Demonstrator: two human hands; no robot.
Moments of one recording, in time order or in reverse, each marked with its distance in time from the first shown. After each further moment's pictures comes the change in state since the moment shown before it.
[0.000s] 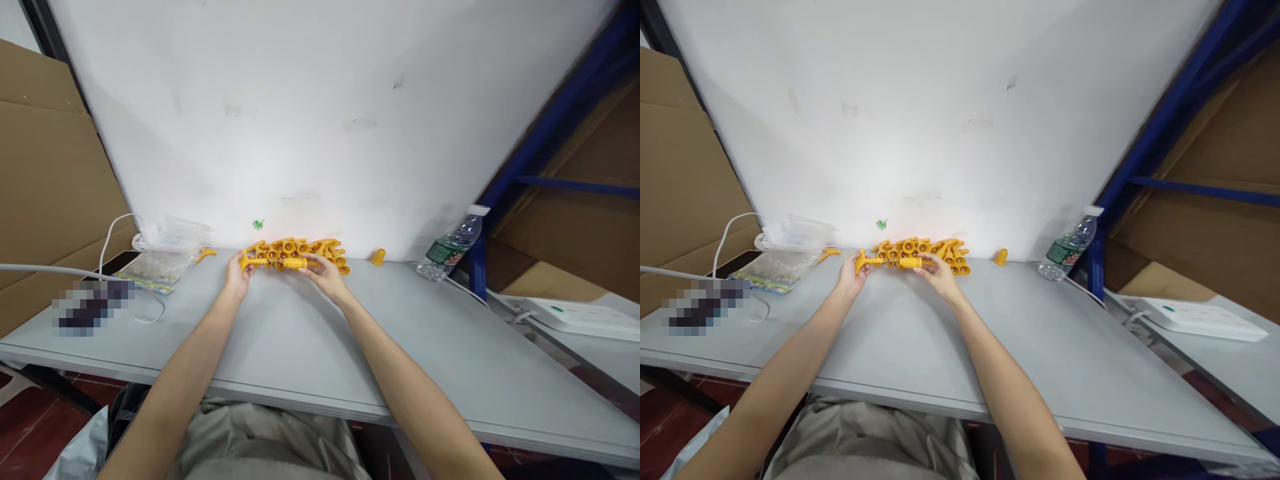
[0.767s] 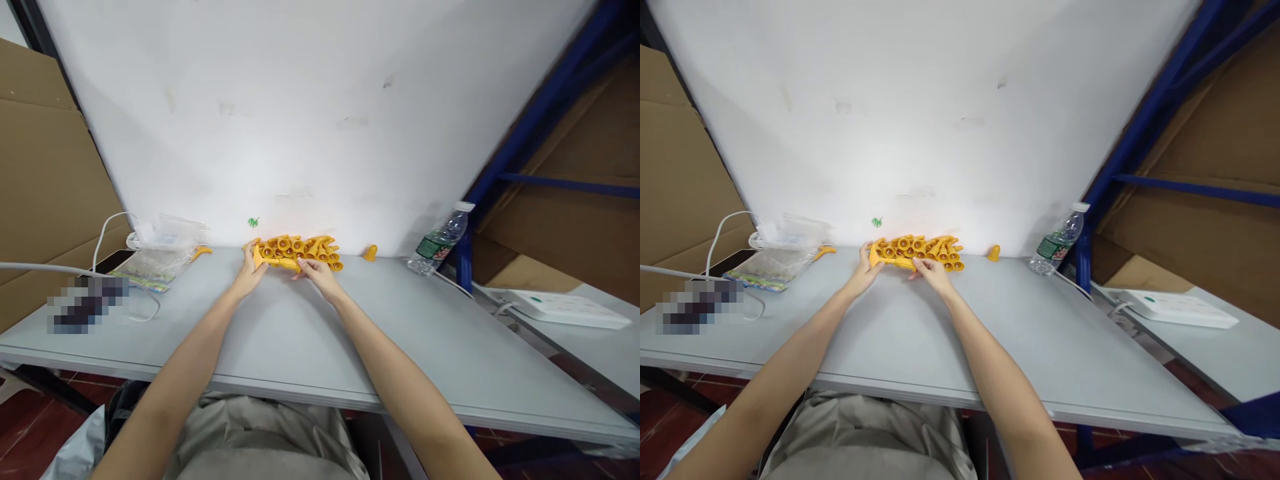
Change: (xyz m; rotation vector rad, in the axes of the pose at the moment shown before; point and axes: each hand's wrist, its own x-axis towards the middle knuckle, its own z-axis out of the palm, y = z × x) left_hand 0.004 -0.028 -0.019 0.998 -0.552 0.663; right_hand -0.007 -0.008 0.005 -0.064 0.000 0.175
